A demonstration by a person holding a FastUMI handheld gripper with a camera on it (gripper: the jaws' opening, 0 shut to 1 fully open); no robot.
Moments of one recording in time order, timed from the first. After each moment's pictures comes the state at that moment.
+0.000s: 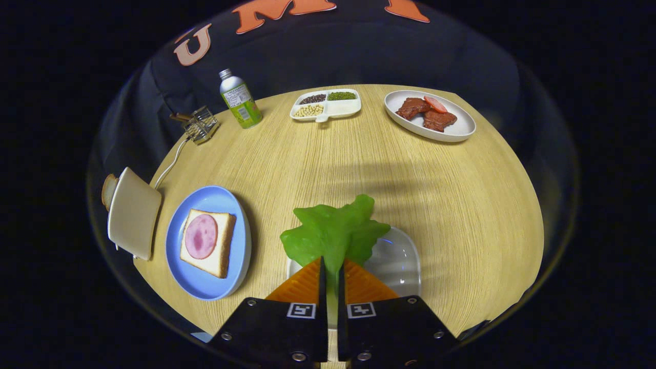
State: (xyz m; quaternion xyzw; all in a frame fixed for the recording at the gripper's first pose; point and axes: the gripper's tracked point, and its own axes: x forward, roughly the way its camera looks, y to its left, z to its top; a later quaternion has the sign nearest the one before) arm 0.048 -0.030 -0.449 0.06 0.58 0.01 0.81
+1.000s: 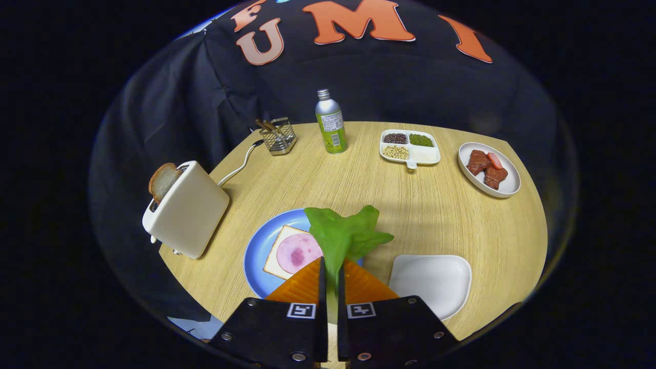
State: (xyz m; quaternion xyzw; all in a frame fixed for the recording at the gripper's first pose) arm 0.073 0.098 -0.373 0.06 0.52 0.13 0.84
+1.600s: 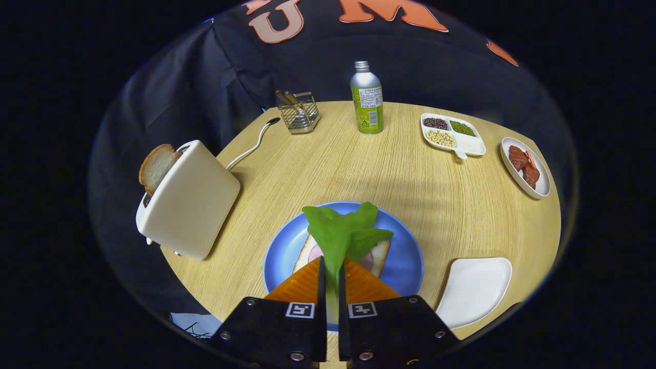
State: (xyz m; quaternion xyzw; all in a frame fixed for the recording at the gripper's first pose) arm 0.077 0.169 -0.417 0.04 0.57 0.16 0.81
